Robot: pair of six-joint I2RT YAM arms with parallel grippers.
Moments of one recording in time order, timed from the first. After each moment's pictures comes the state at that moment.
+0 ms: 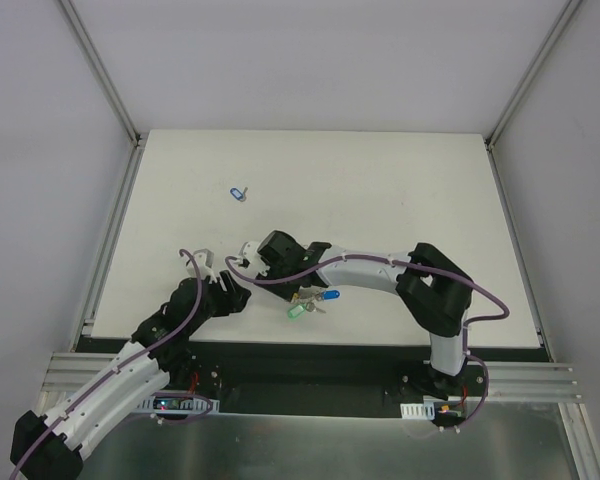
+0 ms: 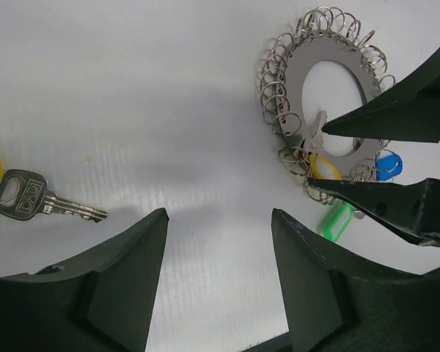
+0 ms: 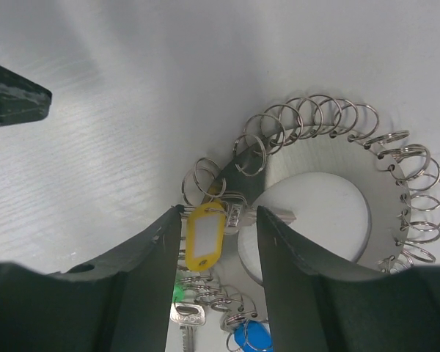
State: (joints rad) left arm -0.59 0.40 0.14 -0.28 -0.12 -0.70; right arm 1.09 1.91 1.29 -0.41 0.01 -0.19
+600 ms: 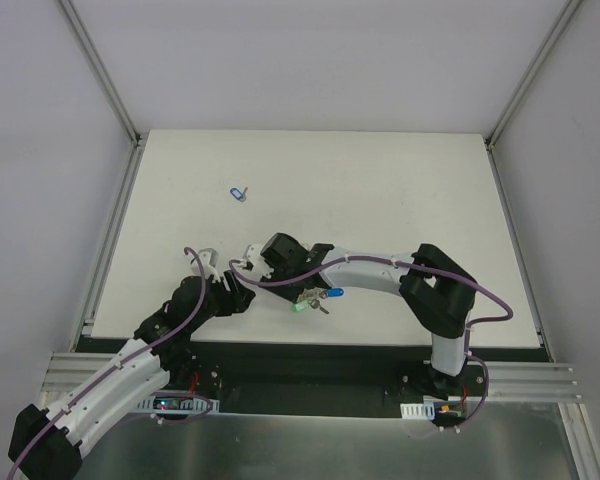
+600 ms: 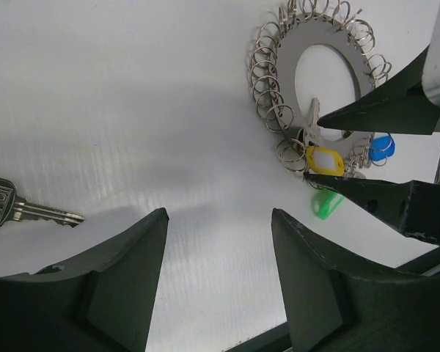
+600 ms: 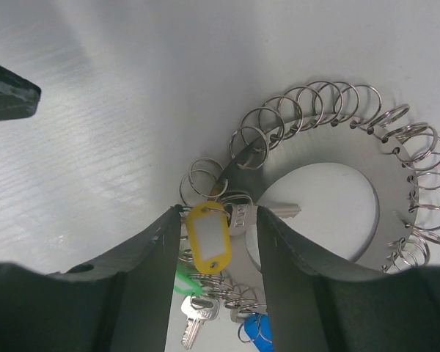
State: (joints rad) left arm -0.59 0.46 0.14 -0.23 -0.06 -0.70; right arm 1.09 1.89 1.26 -0.43 0.04 -0.21
